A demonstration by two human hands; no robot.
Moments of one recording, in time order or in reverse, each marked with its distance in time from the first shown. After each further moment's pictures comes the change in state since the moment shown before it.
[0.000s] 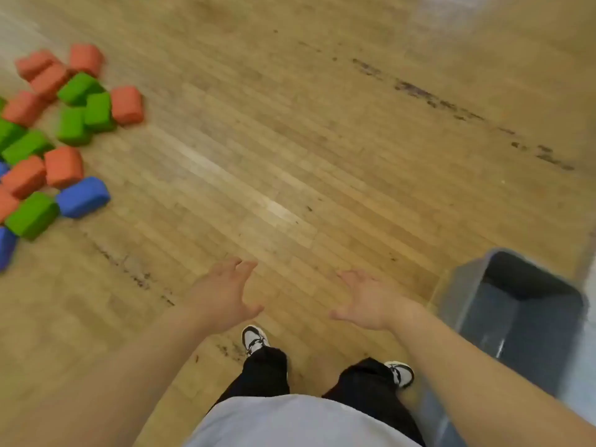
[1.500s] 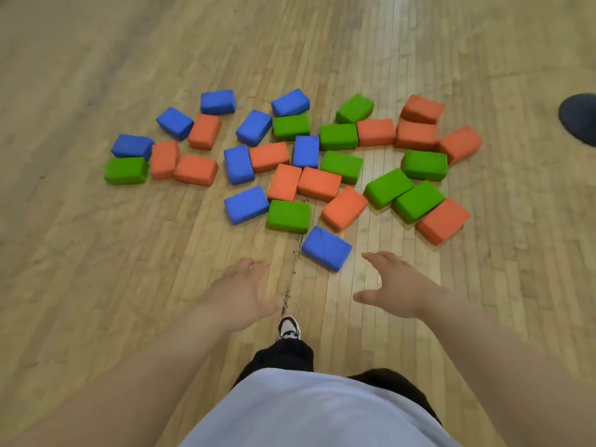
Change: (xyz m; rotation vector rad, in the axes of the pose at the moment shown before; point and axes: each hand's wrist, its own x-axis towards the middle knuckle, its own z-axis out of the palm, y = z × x) left_hand 0.008 -0.852 -0.225 -0.845 0.313 -0.855; right_hand 0.495 -1.024 -0.175 -0.832 -0.148 -0.641
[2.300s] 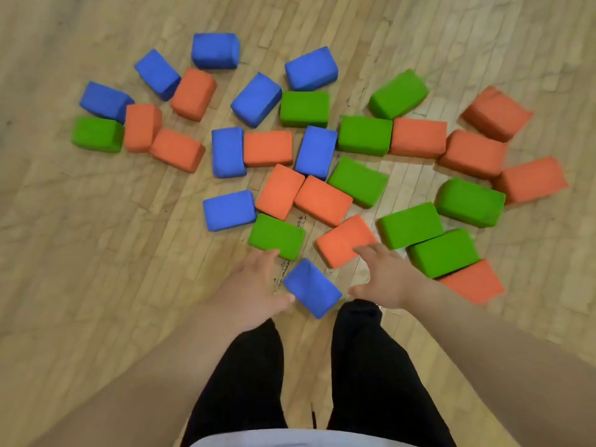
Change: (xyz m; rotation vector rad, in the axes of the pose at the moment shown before) left_hand 0.390 0.101 -0.147 -0.353 -0.072 -0.205; right_hand 0.421 0.060 -0.244 -0.175 -0.283 -0.117
